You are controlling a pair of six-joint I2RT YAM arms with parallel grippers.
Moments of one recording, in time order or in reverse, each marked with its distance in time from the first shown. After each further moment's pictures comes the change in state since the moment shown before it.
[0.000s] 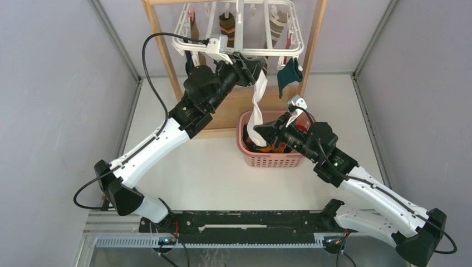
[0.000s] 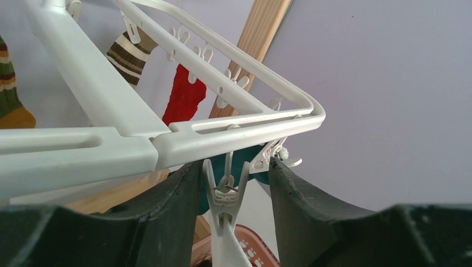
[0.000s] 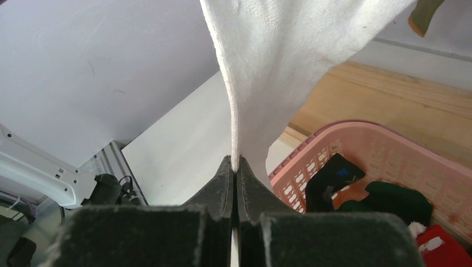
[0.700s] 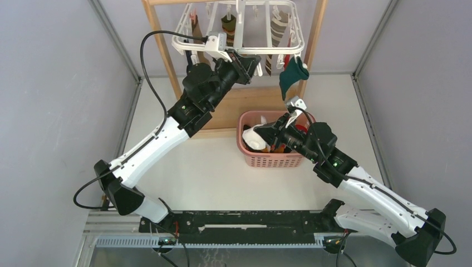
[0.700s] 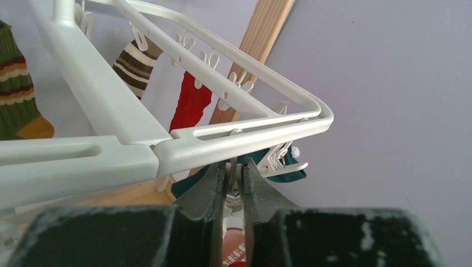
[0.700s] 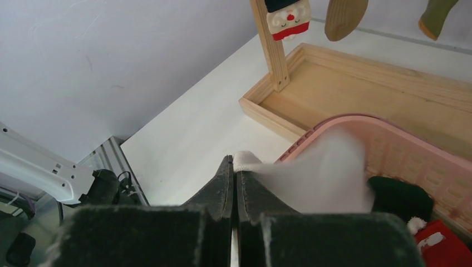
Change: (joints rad) left arm 0.000 0.007 0.029 -0.021 -0.008 0.002; right arm -0.011 -0.001 -0.016 0.000 -0.012 0.000
